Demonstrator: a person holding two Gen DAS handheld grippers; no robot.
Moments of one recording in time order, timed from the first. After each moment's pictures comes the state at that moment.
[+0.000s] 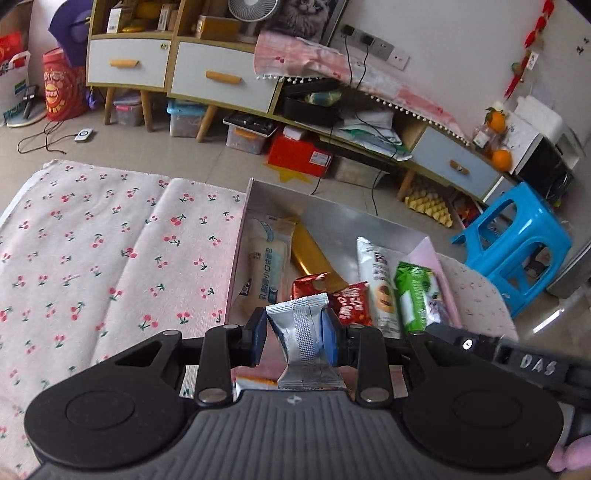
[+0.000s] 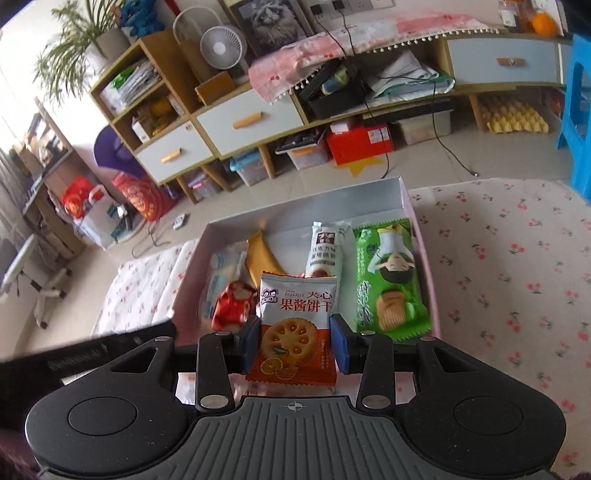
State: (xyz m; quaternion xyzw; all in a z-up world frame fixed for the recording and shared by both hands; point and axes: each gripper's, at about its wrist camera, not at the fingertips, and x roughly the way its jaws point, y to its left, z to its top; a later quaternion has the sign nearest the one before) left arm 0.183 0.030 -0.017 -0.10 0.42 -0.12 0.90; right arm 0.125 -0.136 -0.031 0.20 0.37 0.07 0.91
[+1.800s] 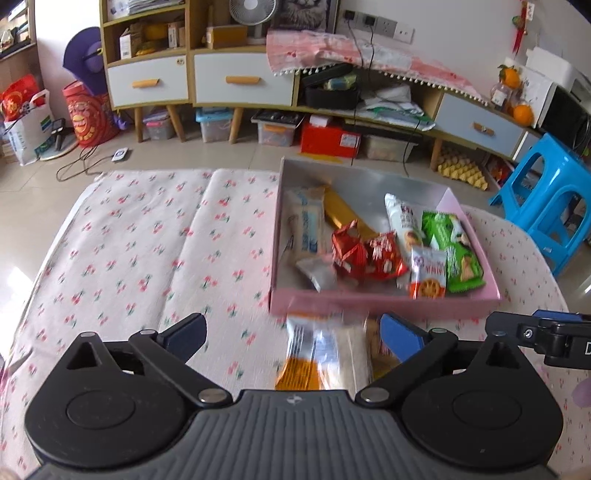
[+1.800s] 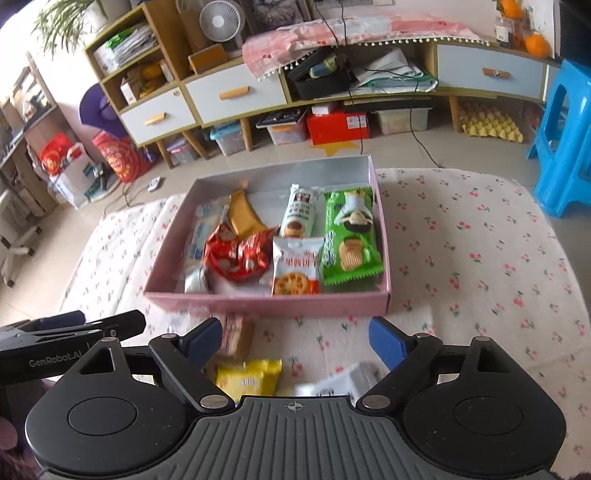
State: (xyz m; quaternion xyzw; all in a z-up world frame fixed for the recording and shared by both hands) left arm 0.127 0.030 0.004 -0.01 0.43 -0.06 0.90; right arm 0.066 -0.122 -0.008 0.11 0.42 0.03 0.90
